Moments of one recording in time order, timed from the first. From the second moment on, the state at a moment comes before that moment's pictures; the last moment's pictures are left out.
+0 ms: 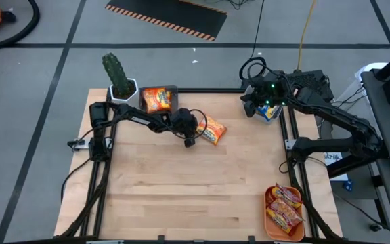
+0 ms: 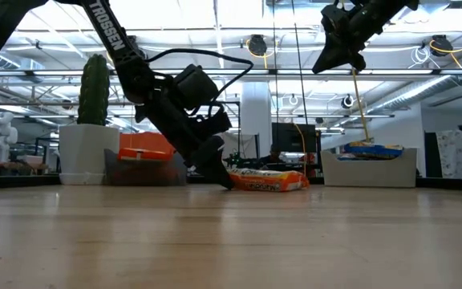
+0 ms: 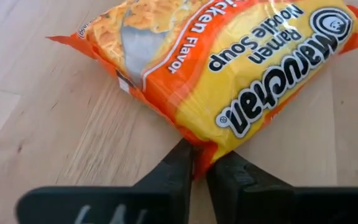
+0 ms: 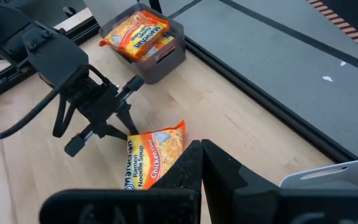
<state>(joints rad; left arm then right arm) 0.31 1.95 0.95 0.24 0.07 0.07 -0.60 1.05 1.01 -0.60 -0.11 0.20</state>
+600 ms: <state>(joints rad) 0.31 1.73 0.95 0.16 0.05 0.07 -0.60 1.05 1.01 -0.60 -0.11 0.17</state>
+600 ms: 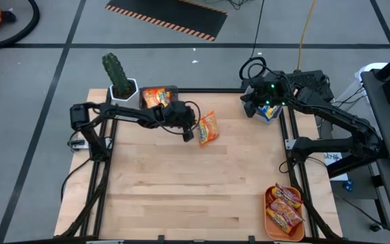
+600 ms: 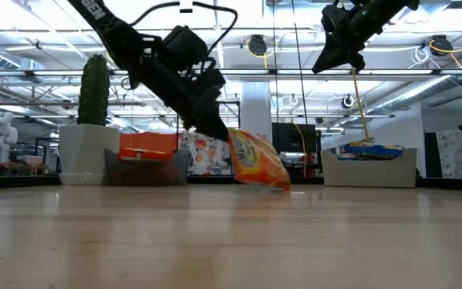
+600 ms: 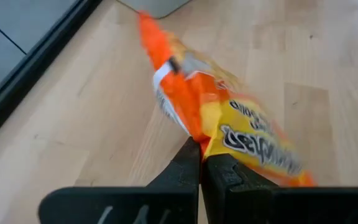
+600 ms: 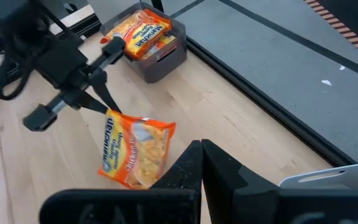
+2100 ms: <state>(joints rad) 0.57 1.31 0.95 -0.08 -0.40 -0.30 -0.59 1.05 1.01 -0.38 -0.07 0.38</state>
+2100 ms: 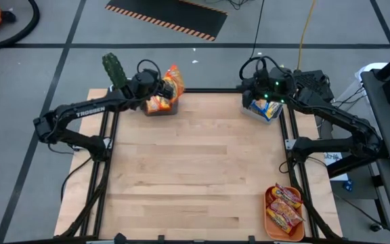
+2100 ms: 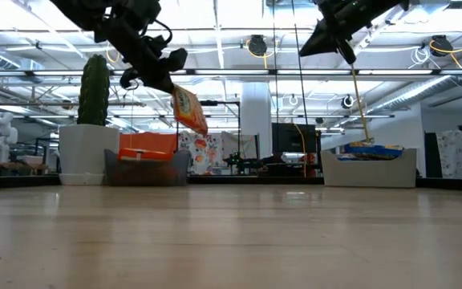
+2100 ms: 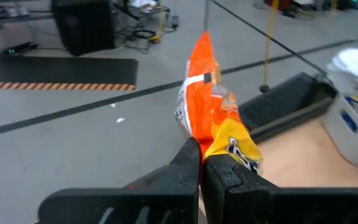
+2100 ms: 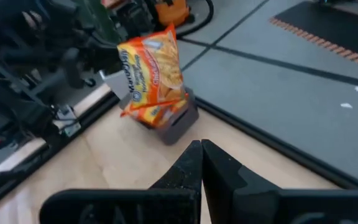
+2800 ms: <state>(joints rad) 0.65 1.31 0.90 -0.16 -0.51 -0.54 -0.59 1.06 1.01 -0.34 0.03 0.43</state>
